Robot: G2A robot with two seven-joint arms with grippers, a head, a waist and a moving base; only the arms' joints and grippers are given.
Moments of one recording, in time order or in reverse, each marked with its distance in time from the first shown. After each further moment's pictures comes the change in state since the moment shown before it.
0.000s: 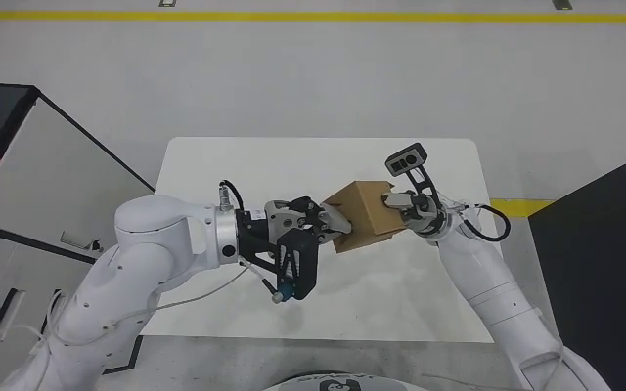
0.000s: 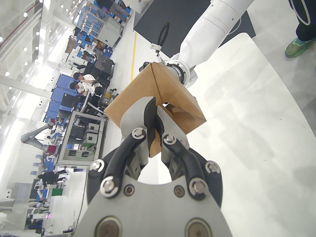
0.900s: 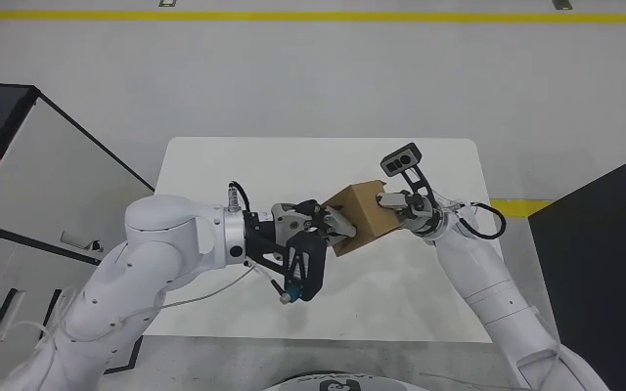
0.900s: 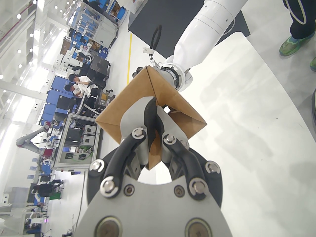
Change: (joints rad) left arm -0.026 -0.005 0.043 0.016 0.008 -0.005 -0.010; right arm 0.010 -0.013 -0.007 0.011 -0.024 0.017 0.000
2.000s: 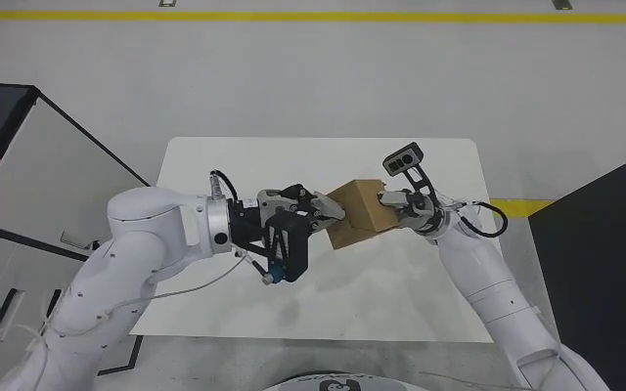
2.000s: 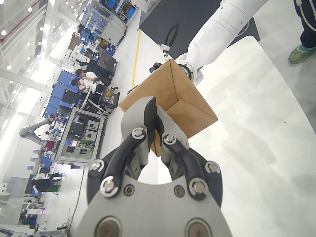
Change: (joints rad) left arm 0.016 0.007 -0.084 0.019 -0.063 0.012 0.010; right arm -0.001 0.001 0.020 0.018 -0.018 0.012 0.000
